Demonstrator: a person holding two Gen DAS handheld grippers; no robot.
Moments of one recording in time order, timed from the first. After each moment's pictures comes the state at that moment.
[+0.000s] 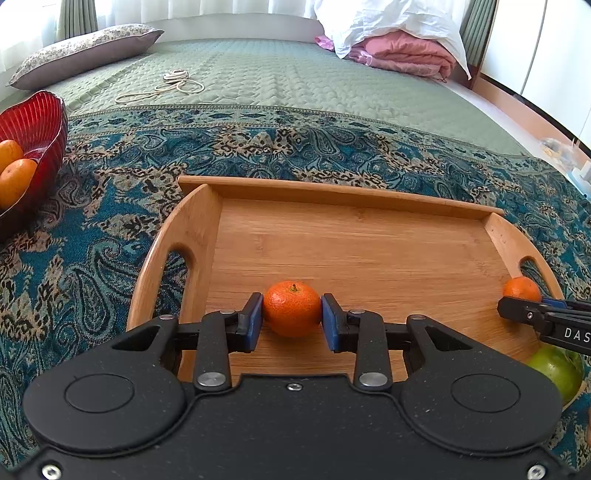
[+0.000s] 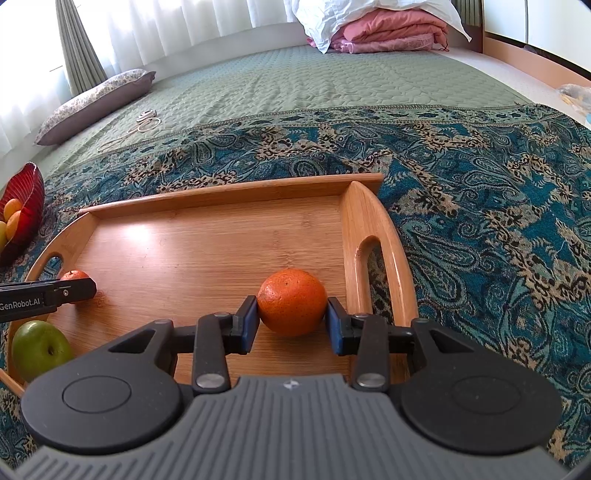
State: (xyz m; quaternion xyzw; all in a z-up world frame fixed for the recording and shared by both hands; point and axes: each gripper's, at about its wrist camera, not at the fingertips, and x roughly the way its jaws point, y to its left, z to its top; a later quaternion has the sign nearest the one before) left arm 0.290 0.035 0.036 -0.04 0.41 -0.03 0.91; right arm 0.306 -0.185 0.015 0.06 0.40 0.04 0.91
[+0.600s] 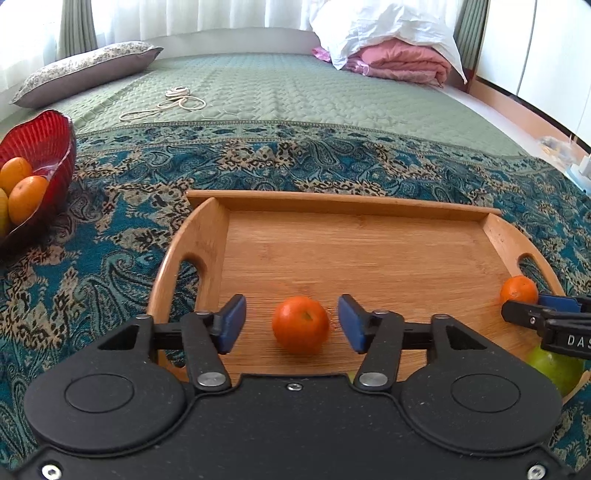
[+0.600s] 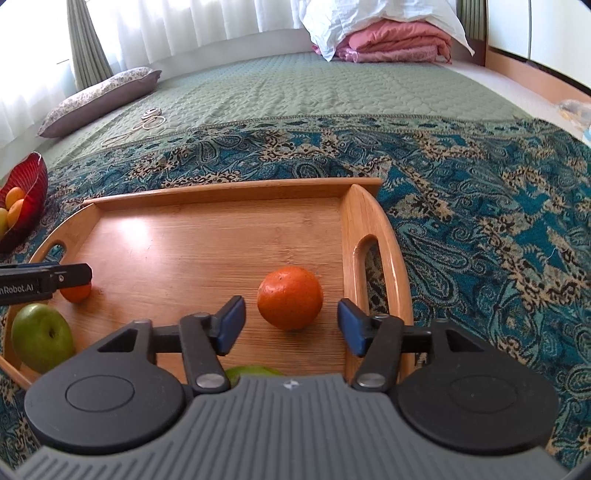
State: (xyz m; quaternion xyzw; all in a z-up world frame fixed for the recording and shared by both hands) left arm 0.275 0.037 0.046 -0.03 0.38 -0.03 0.92; right arm 0.291 -0.181 0.020 0.04 0.39 0.04 0.92
